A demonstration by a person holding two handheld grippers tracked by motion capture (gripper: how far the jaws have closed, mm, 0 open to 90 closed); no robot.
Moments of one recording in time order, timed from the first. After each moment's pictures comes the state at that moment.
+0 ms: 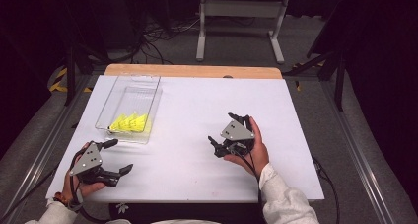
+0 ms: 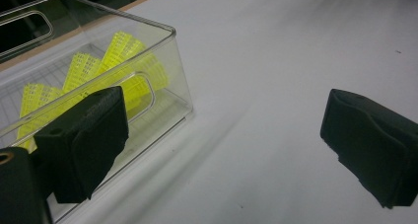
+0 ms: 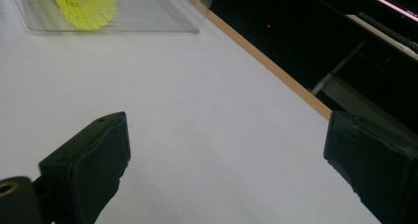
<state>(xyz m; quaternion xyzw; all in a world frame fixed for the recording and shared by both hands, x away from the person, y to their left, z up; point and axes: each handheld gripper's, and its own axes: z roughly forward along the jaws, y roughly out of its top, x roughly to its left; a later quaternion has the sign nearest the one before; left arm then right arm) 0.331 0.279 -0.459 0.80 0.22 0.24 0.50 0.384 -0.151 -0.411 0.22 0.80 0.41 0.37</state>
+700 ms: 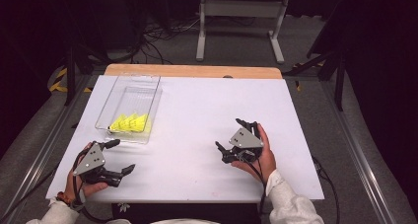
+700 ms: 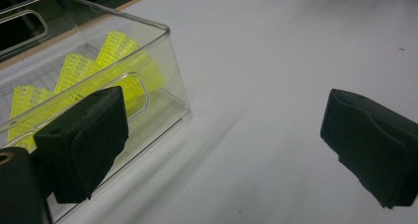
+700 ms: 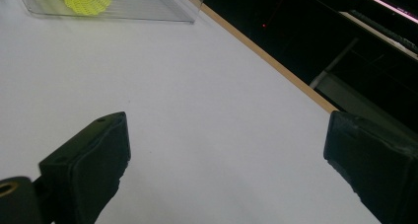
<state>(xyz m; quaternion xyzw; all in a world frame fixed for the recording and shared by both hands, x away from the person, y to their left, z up) 0.332 0.274 -0.461 0.81 0.22 0.24 0.49 0.370 -0.173 -0.423 0.22 0.80 0.41 0.38</state>
